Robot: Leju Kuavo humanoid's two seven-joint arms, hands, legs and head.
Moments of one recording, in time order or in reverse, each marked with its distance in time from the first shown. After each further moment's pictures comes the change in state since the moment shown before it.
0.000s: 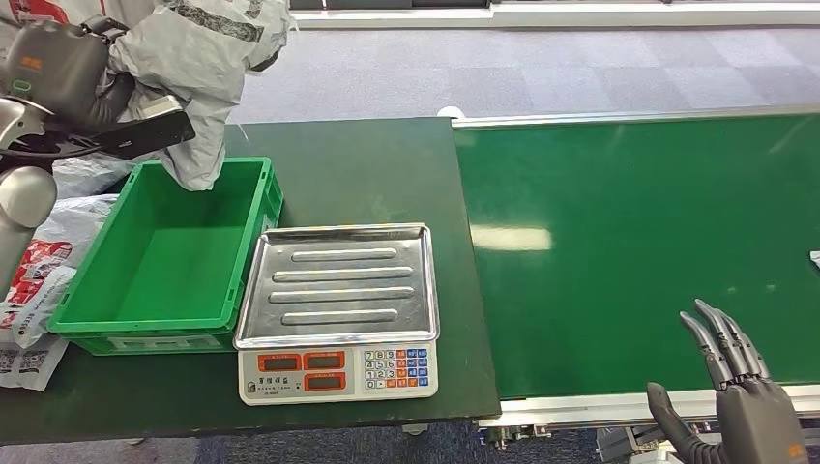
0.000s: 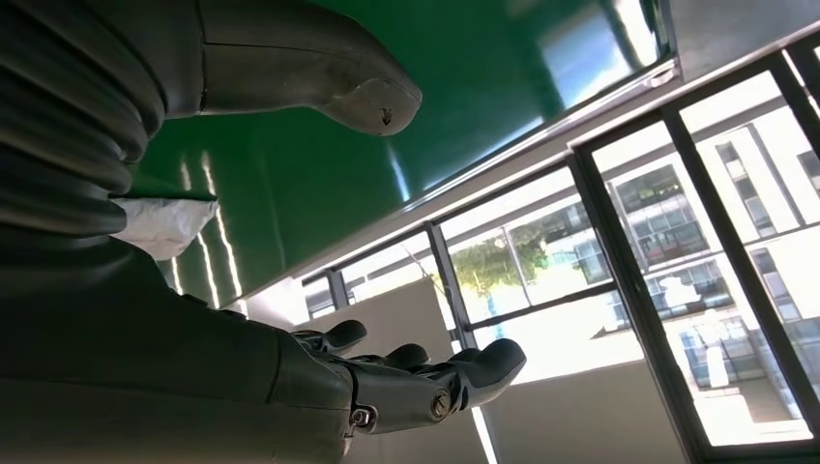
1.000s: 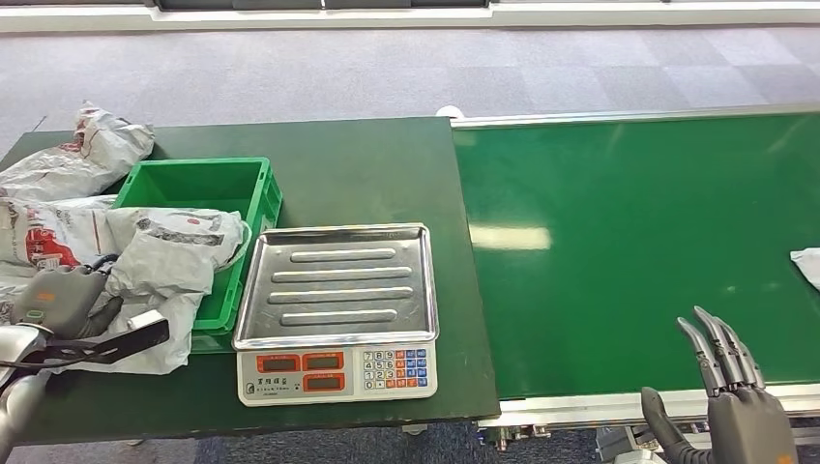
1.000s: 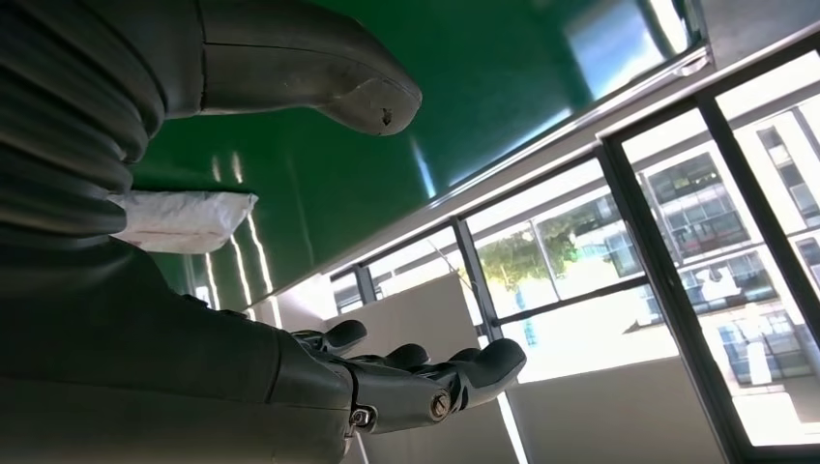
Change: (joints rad) left arm 0.871 0.015 0.463 -0.144 -0.249 0.009 -0.059; right arm 0.025 0.074 0.027 -0.016 0.089 -0.021 0.037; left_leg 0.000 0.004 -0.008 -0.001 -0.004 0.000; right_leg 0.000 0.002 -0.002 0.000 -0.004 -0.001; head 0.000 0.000
